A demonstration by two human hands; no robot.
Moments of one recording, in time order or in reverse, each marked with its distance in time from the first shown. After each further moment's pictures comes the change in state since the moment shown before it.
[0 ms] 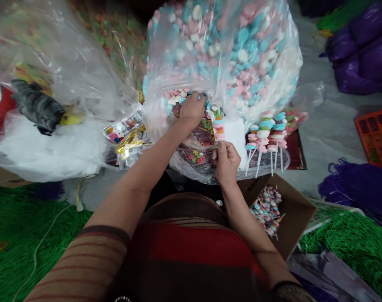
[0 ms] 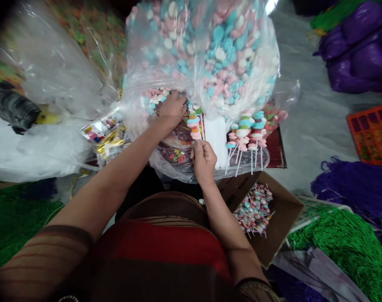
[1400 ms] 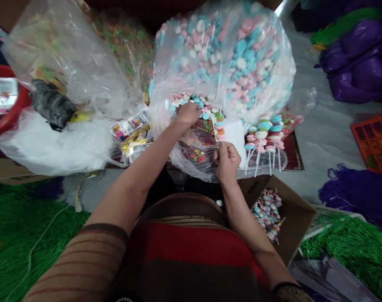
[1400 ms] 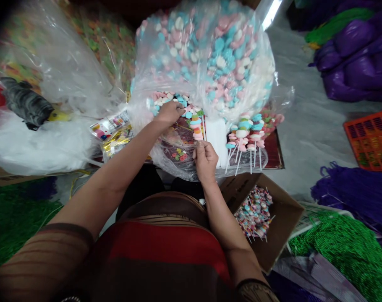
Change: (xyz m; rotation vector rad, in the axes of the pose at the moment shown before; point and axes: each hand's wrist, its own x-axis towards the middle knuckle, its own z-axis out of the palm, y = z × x) left_hand 0.005 -0.027 0.000 -0.329 -0.020 -0.112; right_hand 0.000 0.007 -0.004 0.050 -0.033 -0.009
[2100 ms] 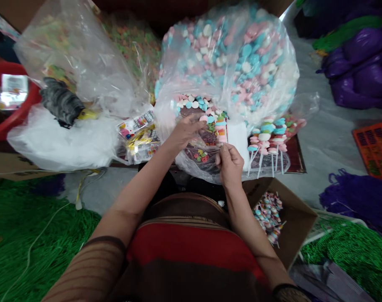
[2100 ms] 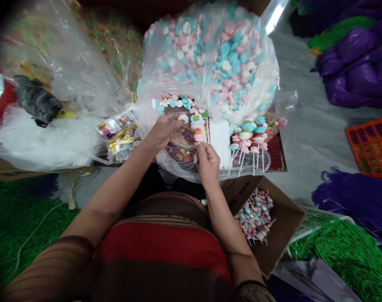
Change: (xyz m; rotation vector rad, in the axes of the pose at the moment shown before) left_hand -0.085 0.003 -0.006 -1.196 -0.063 -0.143; right_hand -0.009 -0.021 0.004 0.010 -0.081 0.060
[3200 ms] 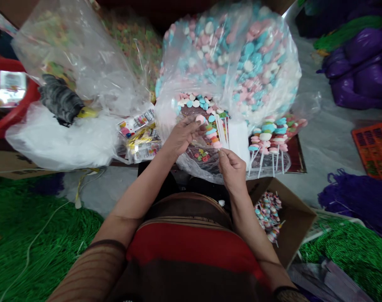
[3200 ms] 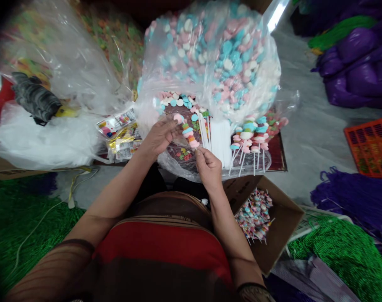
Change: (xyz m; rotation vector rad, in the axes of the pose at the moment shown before) left_hand -0.012 -0.015 -0.014 -0.219 -0.021 0.054; right_hand -0.015 -0.011 -0.011 -0.184 -0.038 0.118
